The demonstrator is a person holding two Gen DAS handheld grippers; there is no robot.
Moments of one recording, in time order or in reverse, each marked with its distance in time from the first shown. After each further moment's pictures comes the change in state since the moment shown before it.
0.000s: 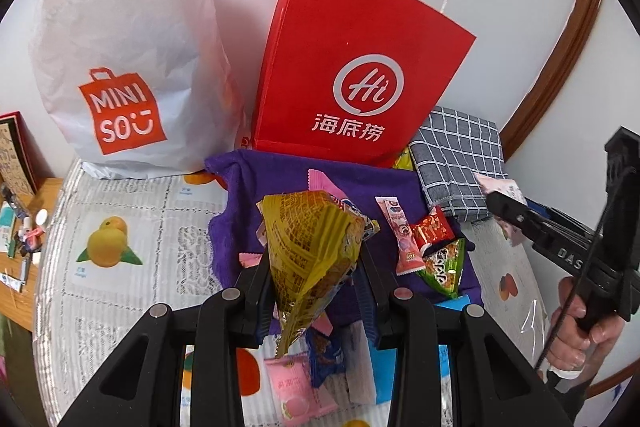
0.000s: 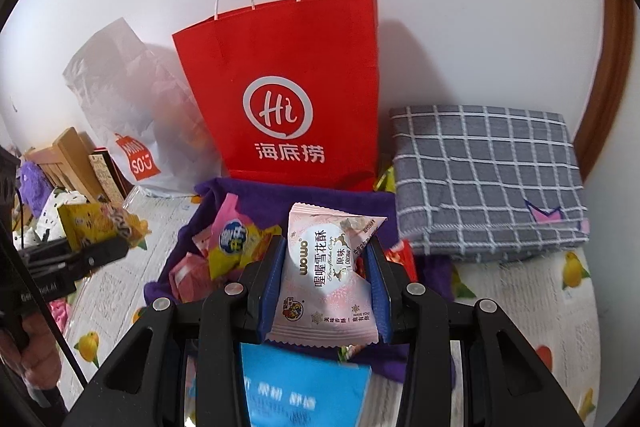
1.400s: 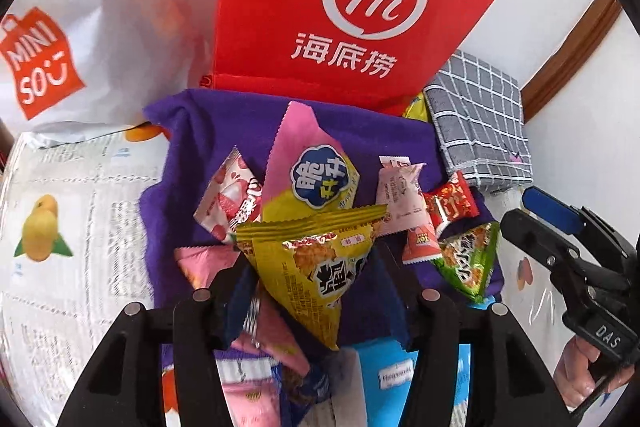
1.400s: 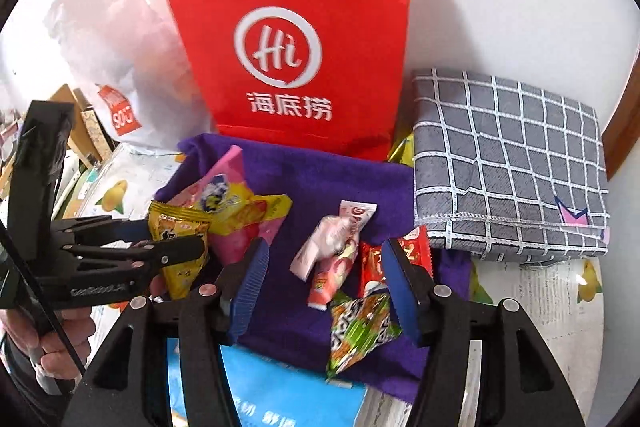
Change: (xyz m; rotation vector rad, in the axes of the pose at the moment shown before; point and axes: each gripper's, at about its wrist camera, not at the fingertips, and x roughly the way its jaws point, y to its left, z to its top) left arm 0.088 -0.018 -0.005 -0.010 0.193 -0.015; right arm 0.037 0.008 -0.009 -0.085 0.116 0.002
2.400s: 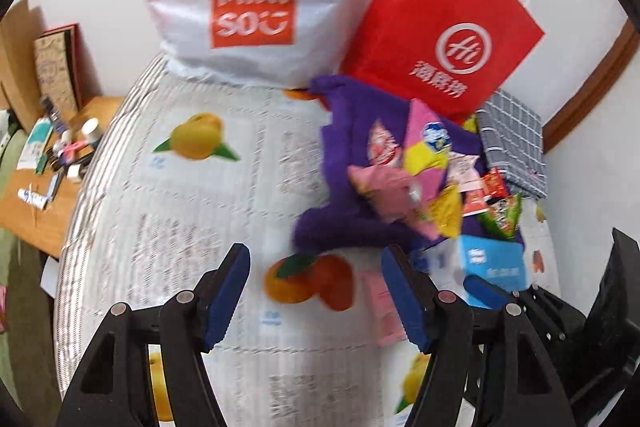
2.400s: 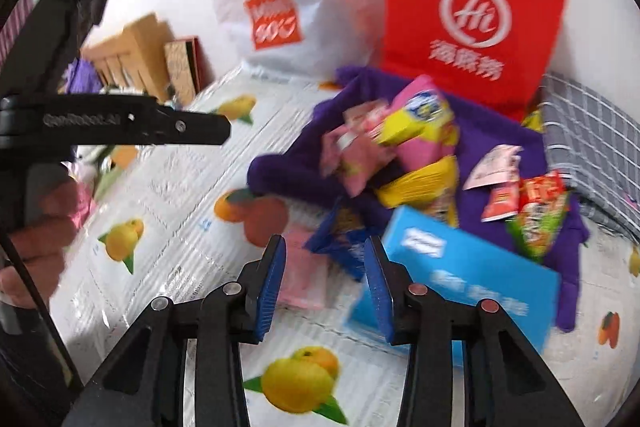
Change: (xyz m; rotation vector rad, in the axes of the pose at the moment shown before) left arm -0.103 0.112 -0.081 -0.160 -0.080 0.087; right arm -0.005 0.158 -0.095 -0.196 0.048 0.112
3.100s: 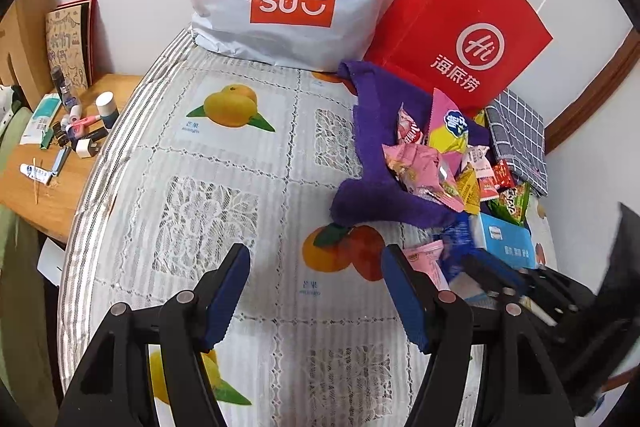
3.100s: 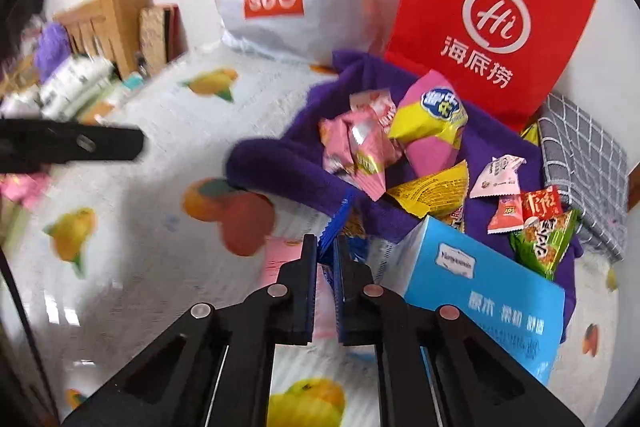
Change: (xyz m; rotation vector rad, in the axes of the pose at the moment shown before) left arm -0.004 0.029 -0.025 -0.030 0.008 -0.024; right arm 0.012 0.019 0.000 -0.026 -0.014 -0.101
